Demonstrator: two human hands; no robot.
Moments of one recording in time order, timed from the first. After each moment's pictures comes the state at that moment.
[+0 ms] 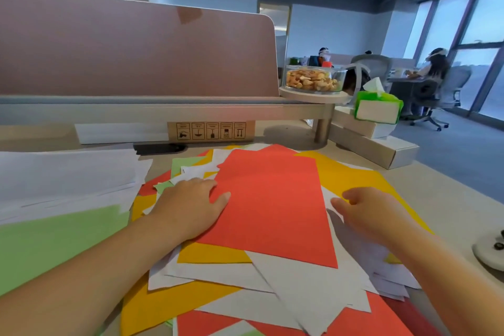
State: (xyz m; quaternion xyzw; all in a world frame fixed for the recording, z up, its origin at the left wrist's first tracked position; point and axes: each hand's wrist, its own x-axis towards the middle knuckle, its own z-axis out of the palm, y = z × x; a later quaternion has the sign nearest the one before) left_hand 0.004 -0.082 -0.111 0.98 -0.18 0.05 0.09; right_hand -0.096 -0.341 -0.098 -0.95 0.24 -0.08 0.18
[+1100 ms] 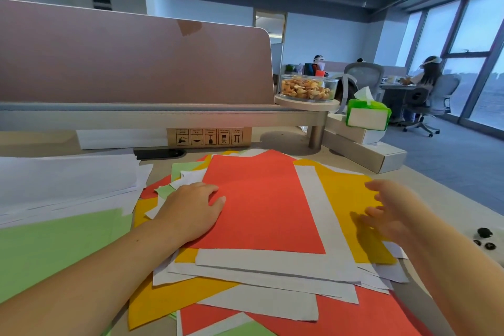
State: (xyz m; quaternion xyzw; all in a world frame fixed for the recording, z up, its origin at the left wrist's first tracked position) left_hand 0.005 -0.081 -0.117 0.96 -0.20 0.06 0.18; right_hand -0.107 -0.353 -0.065 -0.56 0.41 -0.15 0.71
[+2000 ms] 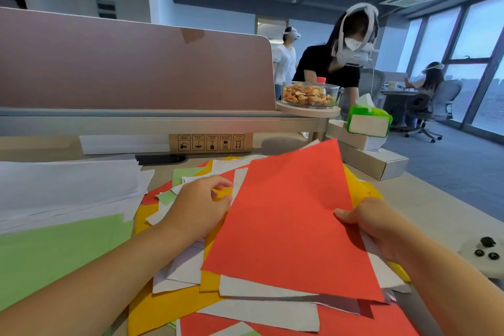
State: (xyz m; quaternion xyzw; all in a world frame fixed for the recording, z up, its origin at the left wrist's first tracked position) left_hand -0.009 -0.090 -0.103 0.89 -0.21 0.11 0.39; right_hand -0.101 -0.346 -0.090 -0.69 0.27 -0.05 0.67
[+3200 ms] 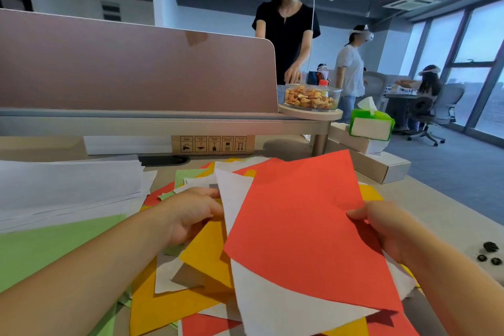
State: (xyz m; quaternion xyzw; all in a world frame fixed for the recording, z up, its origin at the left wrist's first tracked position) left_hand -0.007 -0.082 -0.078 0.75 -0.03 -0.29 0.59; right_hand -0.100 -0.358 -0.088 -0.68 0.33 -0.06 0.65
